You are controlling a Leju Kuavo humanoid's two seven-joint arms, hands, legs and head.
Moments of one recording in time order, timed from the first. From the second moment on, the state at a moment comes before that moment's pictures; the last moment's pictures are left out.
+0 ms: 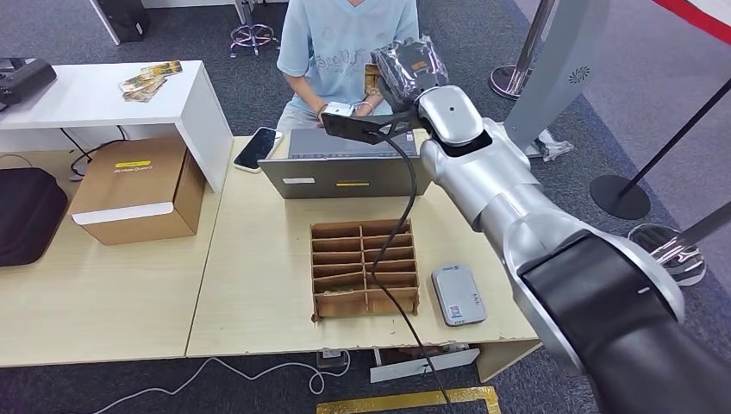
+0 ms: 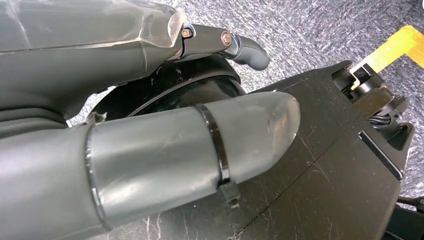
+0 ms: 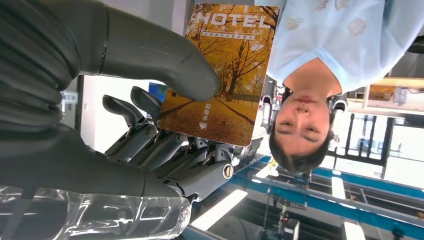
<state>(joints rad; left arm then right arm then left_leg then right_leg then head) -0.06 -0.26 0.79 -0.16 -1.32 0.33 -0.12 -1.29 0.16 0.58 -0.35 1.24 -0.22 0.09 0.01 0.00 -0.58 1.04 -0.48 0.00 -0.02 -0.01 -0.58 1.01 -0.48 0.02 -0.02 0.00</state>
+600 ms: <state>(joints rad) -0.06 -0.26 0.79 -0.16 -1.33 0.33 -0.12 -1.29 0.15 0.55 -0.33 1.23 -0.21 0.10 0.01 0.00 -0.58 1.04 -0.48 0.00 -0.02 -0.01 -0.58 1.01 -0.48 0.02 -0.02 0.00</state>
